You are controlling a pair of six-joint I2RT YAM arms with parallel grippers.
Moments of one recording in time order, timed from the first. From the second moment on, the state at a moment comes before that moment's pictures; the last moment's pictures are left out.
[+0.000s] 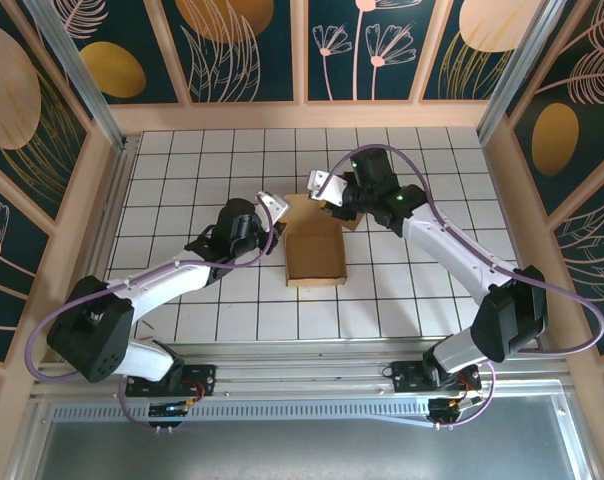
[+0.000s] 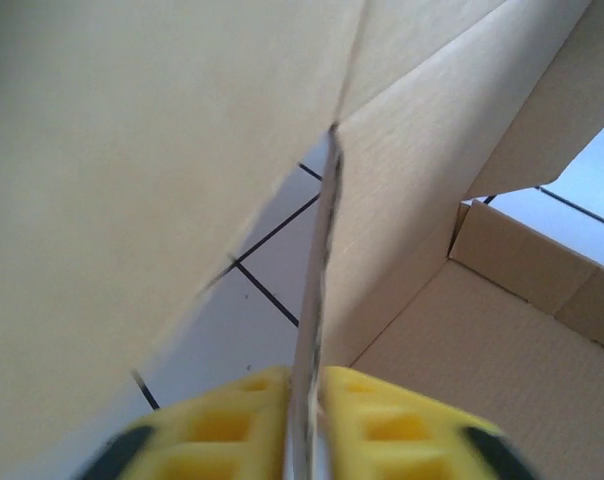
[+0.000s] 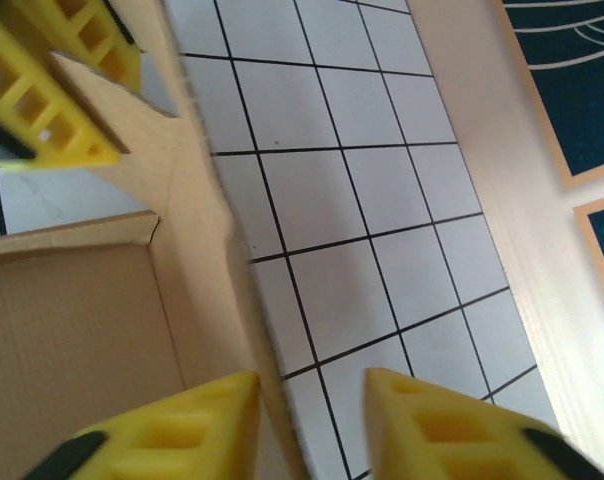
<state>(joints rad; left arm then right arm) -0.63 1.42 0.78 0.17 0.04 0.14 0.59 1.47 1.28 -0.46 -0.18 -0.87</state>
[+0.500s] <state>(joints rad) -0.61 0.99 0.66 0.15 -0.11 -0.45 0.66 1.40 1.13 -0.41 -0.08 -0.92</state>
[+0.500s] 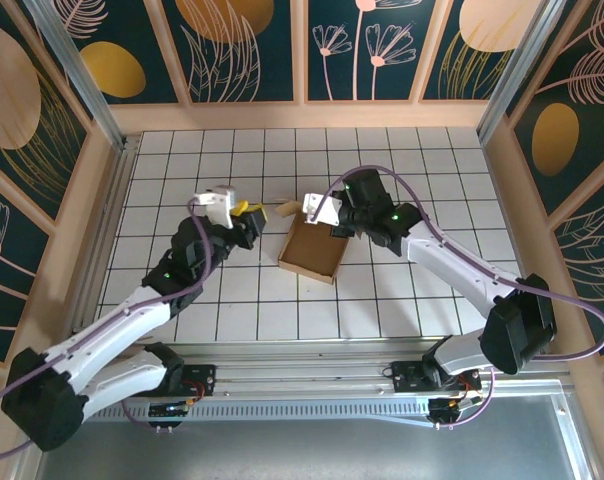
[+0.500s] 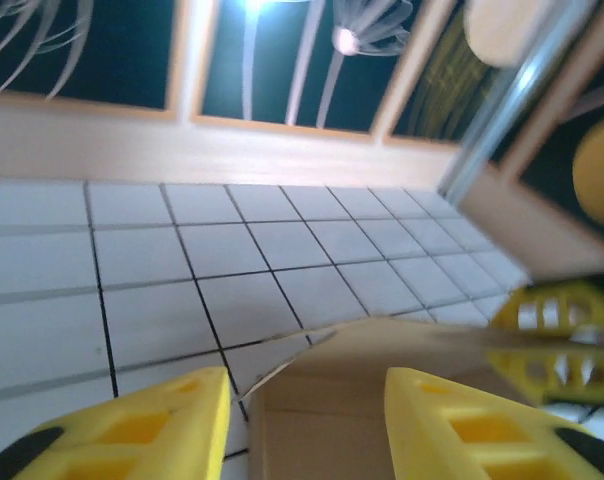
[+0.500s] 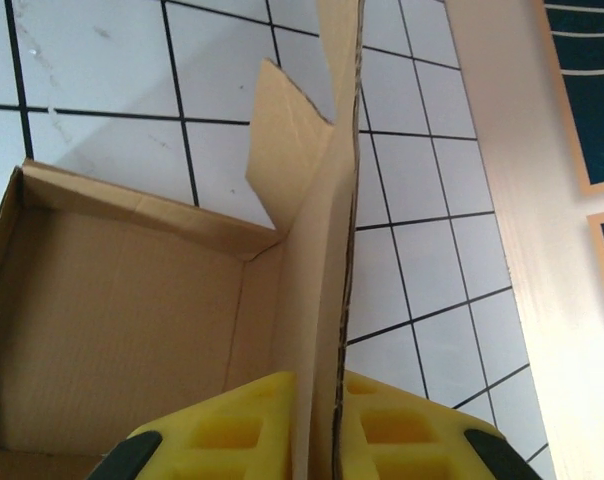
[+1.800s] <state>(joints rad) -0.35 1.78 1.04 0.05 0.59 -0.53 0.56 1.50 1.26 -0.45 -0.30 -0.92</state>
